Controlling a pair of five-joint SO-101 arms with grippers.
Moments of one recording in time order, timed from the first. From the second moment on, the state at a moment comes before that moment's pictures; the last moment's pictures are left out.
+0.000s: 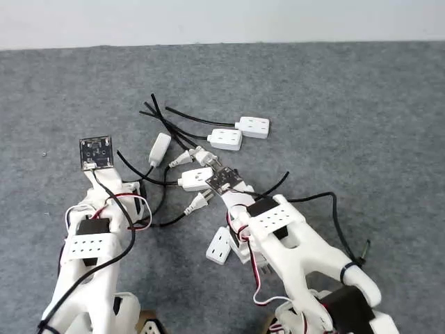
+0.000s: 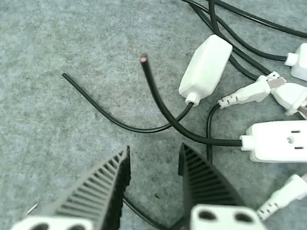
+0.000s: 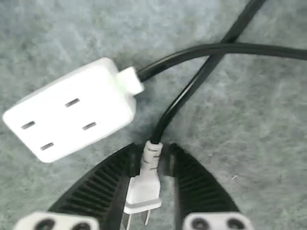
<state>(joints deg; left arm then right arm) -8.8 -36.7 72.2 29.2 9.0 -30.1 -14.2 54.9 57.1 8.4</state>
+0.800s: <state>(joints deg) -4.0 -36.7 72.2 32.3 9.0 0.3 -54.3 69.5 52.7 8.0</state>
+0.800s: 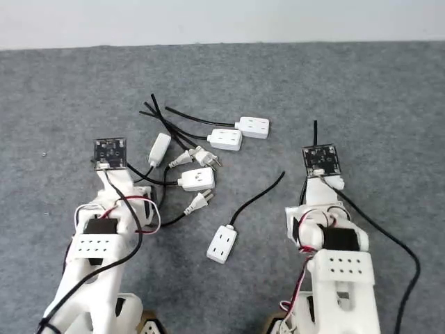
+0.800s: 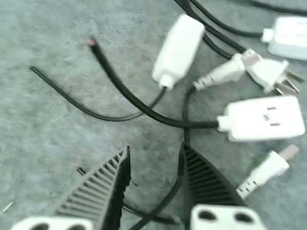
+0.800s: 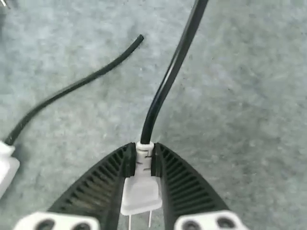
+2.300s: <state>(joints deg) -4.4 -36.7 72.2 32.5 8.5 30.0 -18.5 51.5 55.2 27.3</state>
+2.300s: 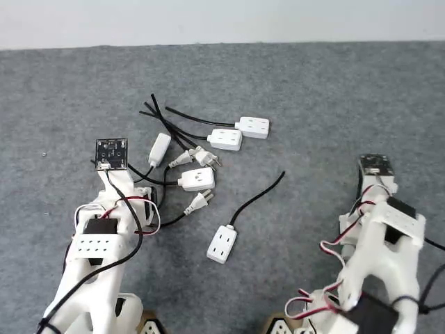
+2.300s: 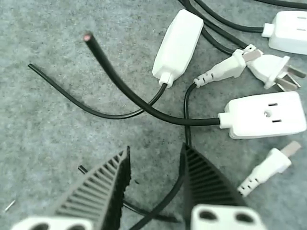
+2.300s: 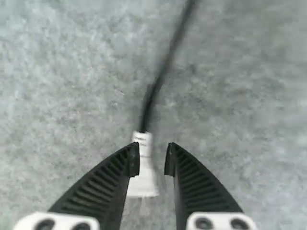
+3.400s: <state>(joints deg) -4.4 -36.7 72.2 32.5 8.5 28.1 -23.5 59.3 48.4 21.6</state>
